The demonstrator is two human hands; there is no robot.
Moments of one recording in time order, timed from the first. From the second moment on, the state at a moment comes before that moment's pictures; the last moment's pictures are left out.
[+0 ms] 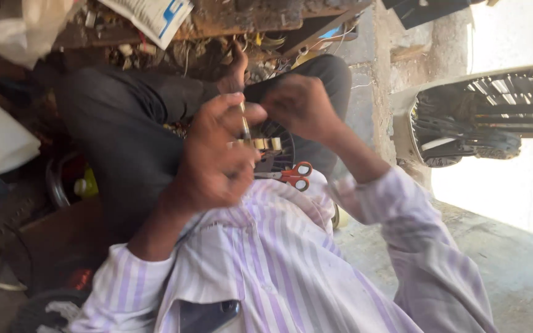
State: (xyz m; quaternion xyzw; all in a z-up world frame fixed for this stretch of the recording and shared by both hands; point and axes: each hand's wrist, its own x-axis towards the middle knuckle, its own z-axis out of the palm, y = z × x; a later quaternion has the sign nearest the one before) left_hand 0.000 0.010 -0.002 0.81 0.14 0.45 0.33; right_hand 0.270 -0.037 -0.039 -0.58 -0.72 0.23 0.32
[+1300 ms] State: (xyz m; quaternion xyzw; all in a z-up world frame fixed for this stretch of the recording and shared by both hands) left_hand 0.019 0.024 0.008 0.71 0.28 0.44 0.47; right_hand 0.271 -0.023 -0.030 -0.59 -0.76 0.09 0.27
